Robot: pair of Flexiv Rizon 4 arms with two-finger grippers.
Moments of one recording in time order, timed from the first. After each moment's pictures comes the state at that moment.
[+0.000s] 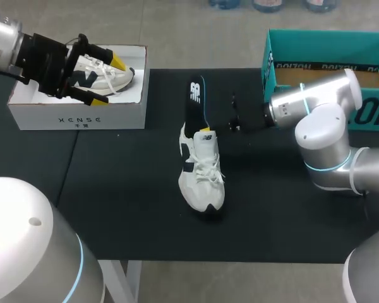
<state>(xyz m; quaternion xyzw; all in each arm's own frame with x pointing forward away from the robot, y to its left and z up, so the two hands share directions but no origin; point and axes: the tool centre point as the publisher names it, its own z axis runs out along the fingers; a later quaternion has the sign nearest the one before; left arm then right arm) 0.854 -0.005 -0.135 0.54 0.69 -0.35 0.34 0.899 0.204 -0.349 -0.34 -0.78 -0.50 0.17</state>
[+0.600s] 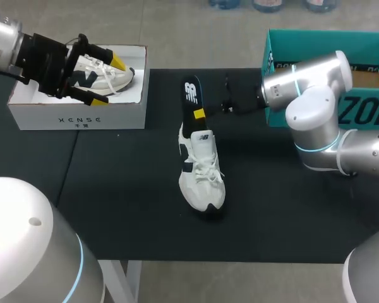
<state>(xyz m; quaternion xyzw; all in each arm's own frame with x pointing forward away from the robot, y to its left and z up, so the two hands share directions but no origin) 0.854 -0.005 -0.135 0.54 0.69 -0.35 0.34 0.946 0.218 -0.336 -0.33 -0.78 -0.51 0.16</state>
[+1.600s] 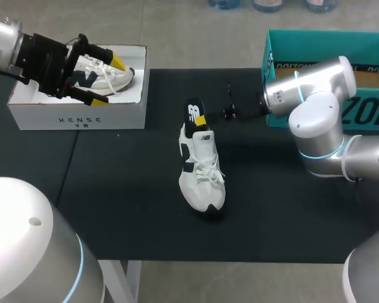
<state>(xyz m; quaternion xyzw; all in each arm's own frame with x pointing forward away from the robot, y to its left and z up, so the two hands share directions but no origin) 0.854 -0.005 -0.135 0.54 0.69 -0.35 0.34 0.932 0.212 -0.340 -0.34 -0.78 -0.50 0.16</state>
